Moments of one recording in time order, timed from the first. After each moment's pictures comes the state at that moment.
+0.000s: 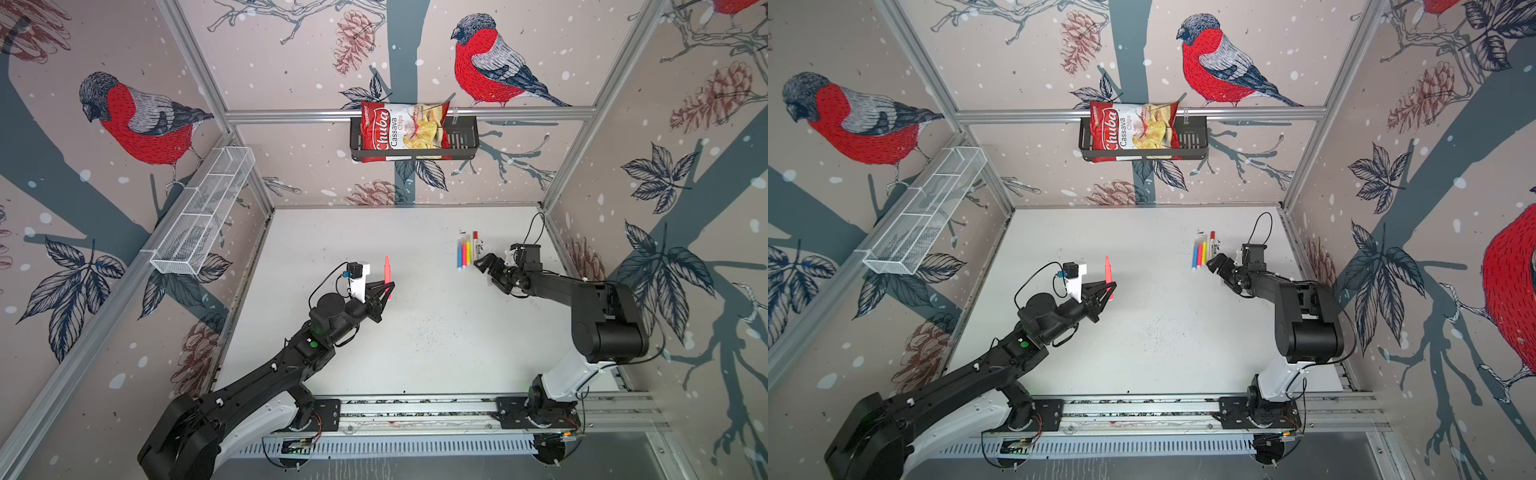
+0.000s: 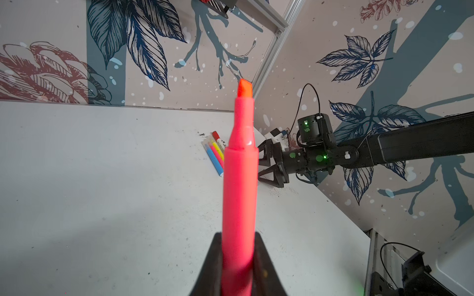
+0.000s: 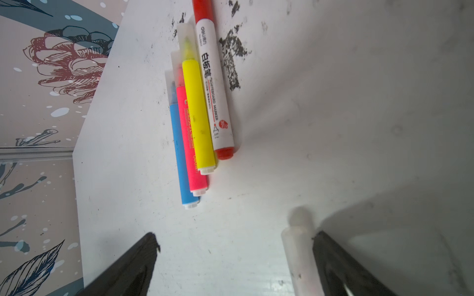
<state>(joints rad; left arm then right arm) -0.68 0.93 0.37 0.47 0.15 -0.42 0.05 1.71 0.82 0.04 -0.41 0.63</state>
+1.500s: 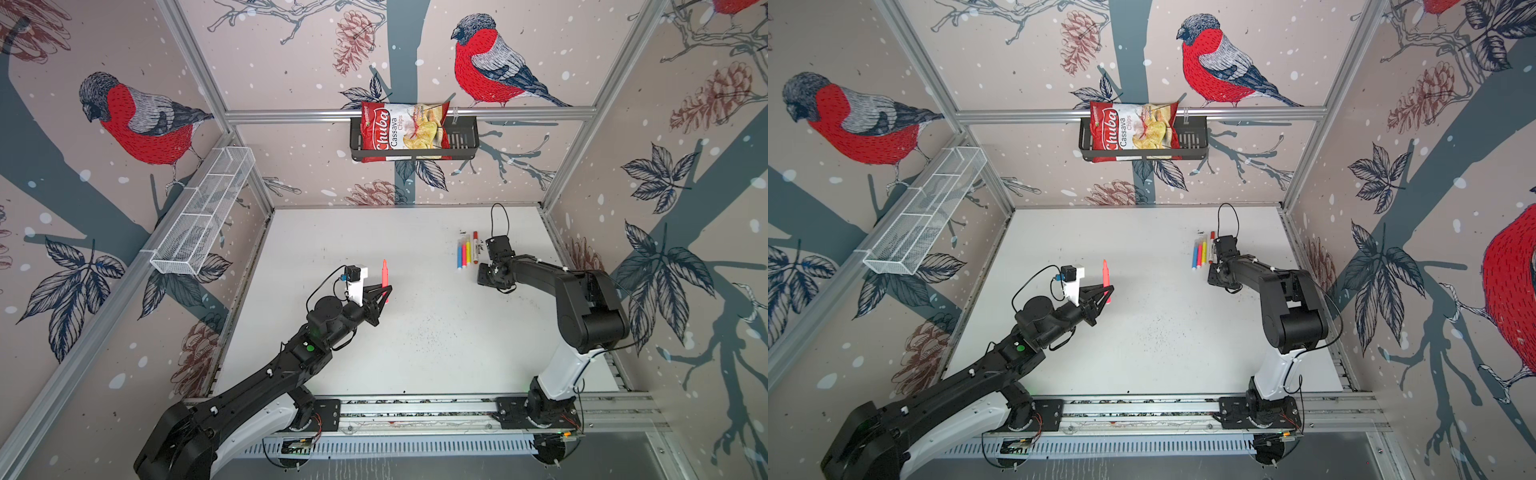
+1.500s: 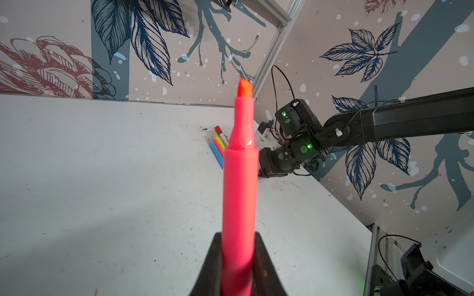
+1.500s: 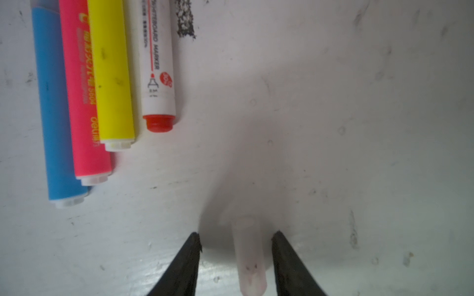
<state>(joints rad) -0.67 0.87 0.35 0.43 0.15 -0.42 0.23 1.80 1.02 -0.37 0.10 0.34</state>
